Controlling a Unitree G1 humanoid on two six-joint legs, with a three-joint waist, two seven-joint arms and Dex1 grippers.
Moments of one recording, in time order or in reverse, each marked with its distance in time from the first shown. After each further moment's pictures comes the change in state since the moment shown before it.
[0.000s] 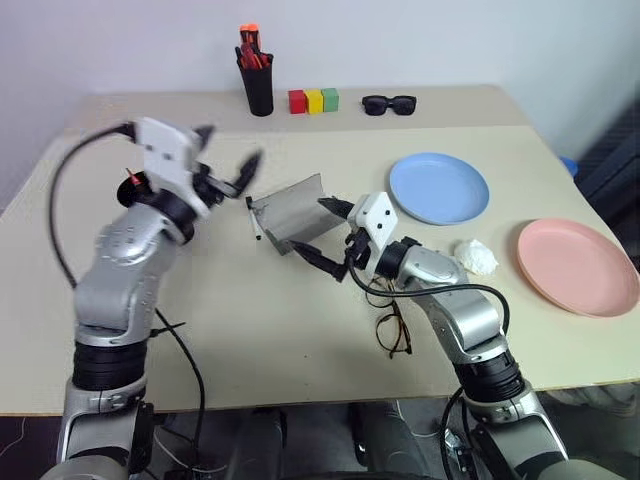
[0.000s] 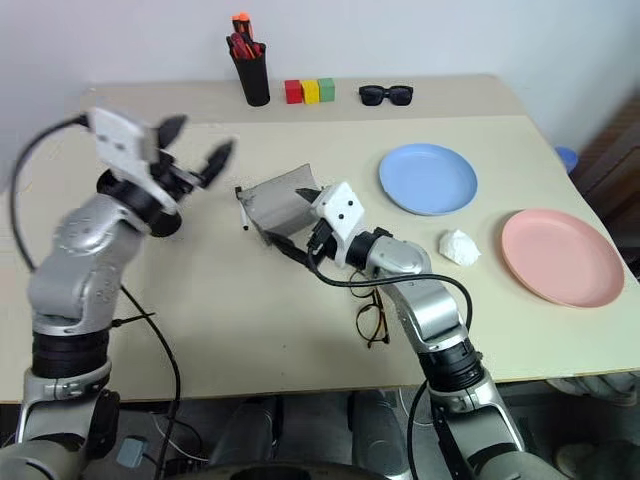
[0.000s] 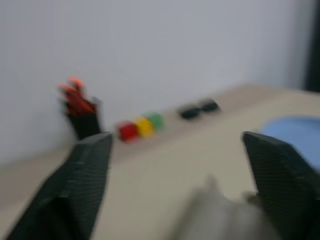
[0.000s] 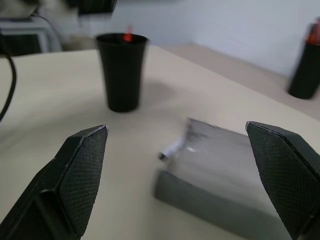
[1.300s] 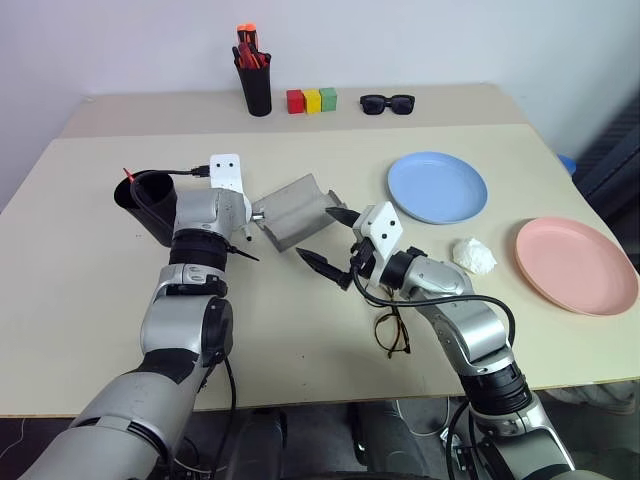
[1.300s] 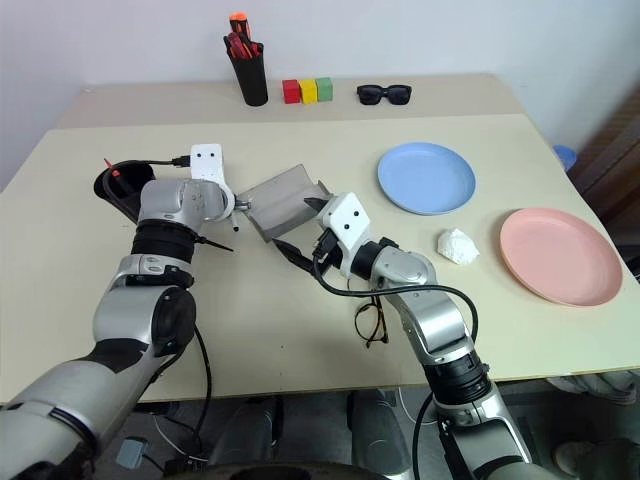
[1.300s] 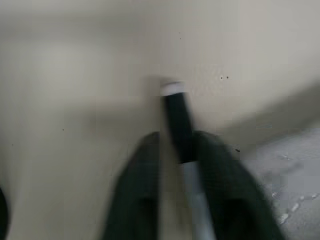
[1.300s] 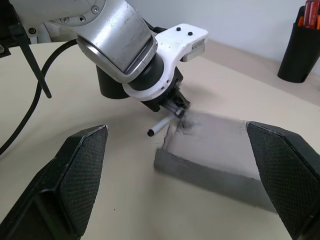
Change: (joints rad) left arm -0.601 -0.294 0.172 1.046 0.238 0.410 0.589; right arm 0.056 -0.001 0.018 -0.040 -0.006 0.007 -0.026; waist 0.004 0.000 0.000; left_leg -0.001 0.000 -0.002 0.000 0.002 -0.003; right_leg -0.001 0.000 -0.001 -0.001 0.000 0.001
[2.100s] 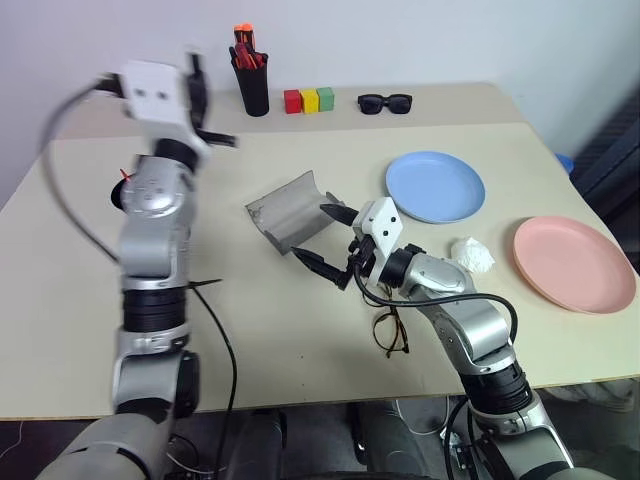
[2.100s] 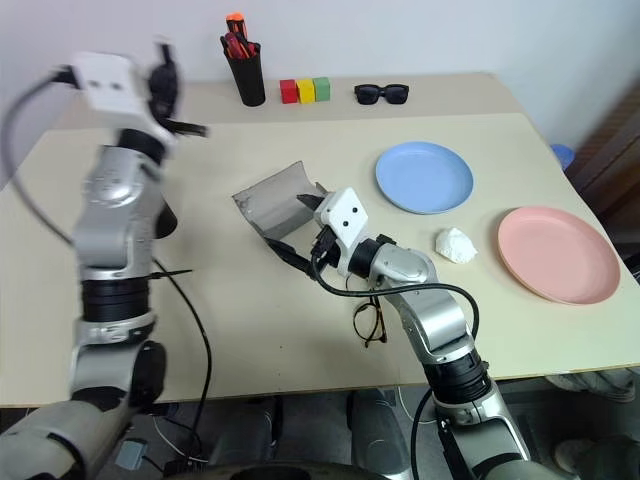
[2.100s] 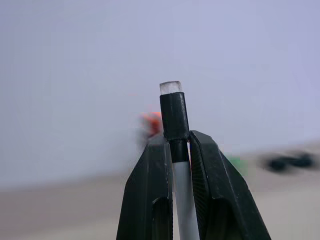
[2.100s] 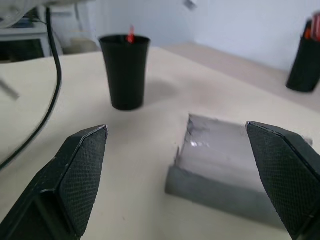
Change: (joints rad) left arm 0.368 0.203 -0.023 -0.804 0.080 -0.651 -0.315; right arm -0.024 -0.003 -0.002 -0.052 0.042 0.027 0.022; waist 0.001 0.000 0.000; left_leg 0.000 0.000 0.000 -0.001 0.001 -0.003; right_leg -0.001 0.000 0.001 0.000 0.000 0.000
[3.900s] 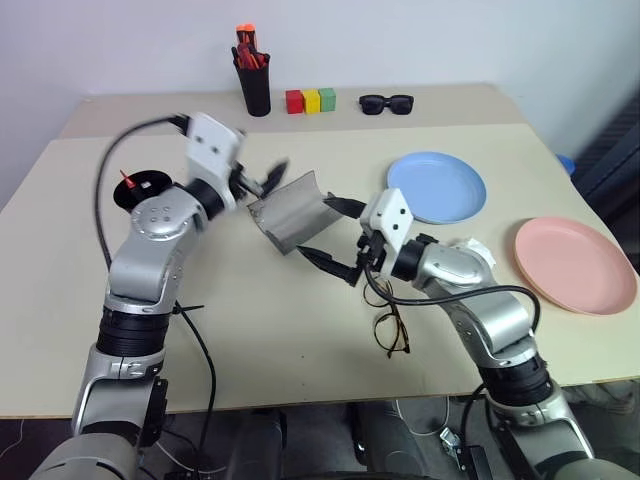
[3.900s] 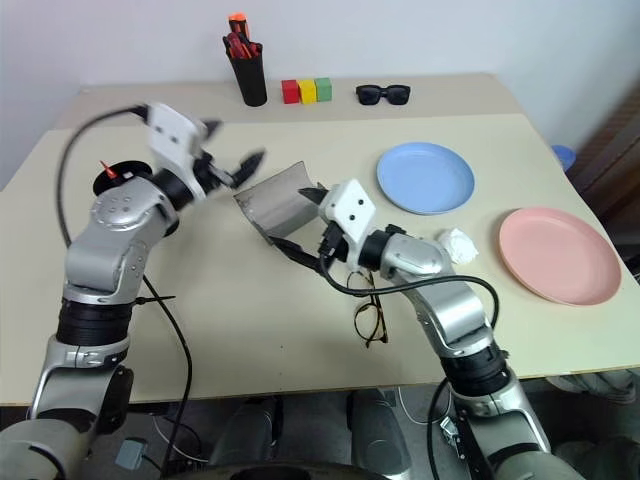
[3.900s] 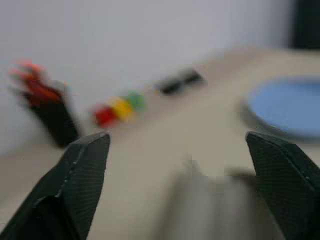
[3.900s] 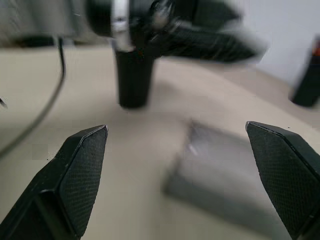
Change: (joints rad) left arm 0.091 0.101 -0.304 -0.049 -0.201 0.283 -0.480; right arm 0.001 -0.181 -0.036 -0.056 0.039 0.044 0.053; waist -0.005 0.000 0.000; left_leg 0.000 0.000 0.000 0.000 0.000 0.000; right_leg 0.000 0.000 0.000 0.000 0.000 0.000
